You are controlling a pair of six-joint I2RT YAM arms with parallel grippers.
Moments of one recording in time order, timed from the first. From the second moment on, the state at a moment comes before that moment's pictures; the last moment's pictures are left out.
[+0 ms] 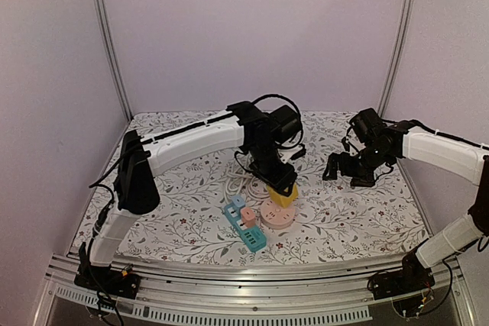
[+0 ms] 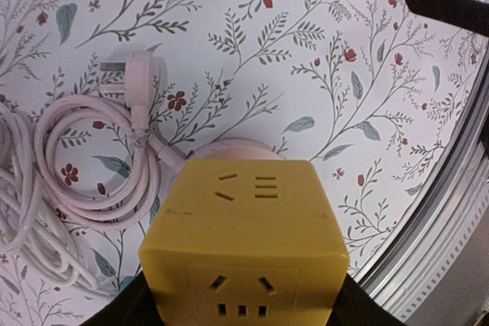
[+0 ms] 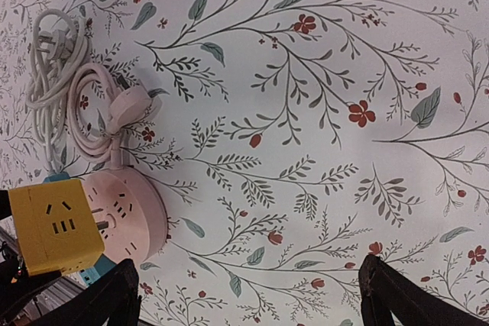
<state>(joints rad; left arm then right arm) -1.02 2.38 2.34 -1.19 0.12 -0.18 0.46 1.43 1.03 -0.74 -0.14 0.56</state>
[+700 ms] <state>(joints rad) -1.02 2.42 2.34 -1.19 0.11 -0.17 0.46 1.42 1.03 -0.74 -0.14 0.54</state>
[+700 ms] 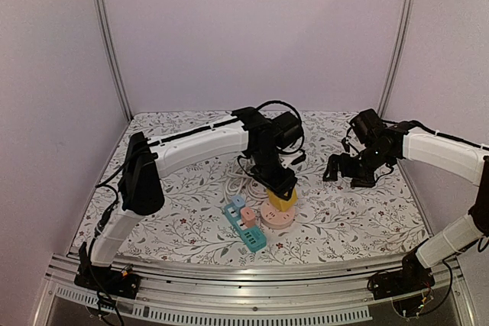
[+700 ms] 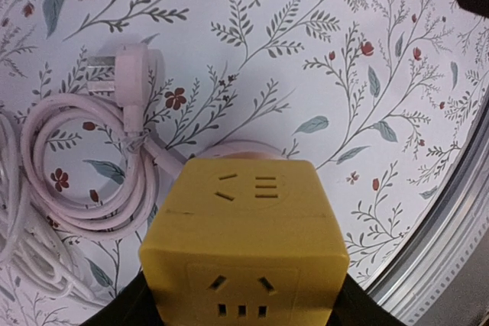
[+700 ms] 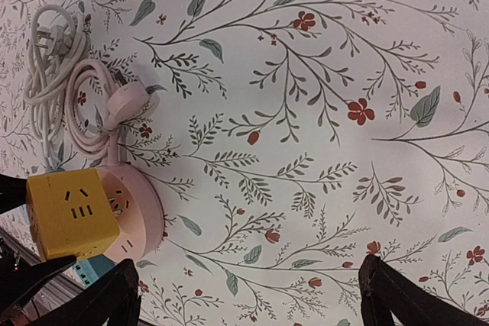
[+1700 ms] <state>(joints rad) -1.09 2.45 2.40 -1.24 -0.04 -0.21 0.46 1.42 1.02 -0.74 -0.15 0.53</state>
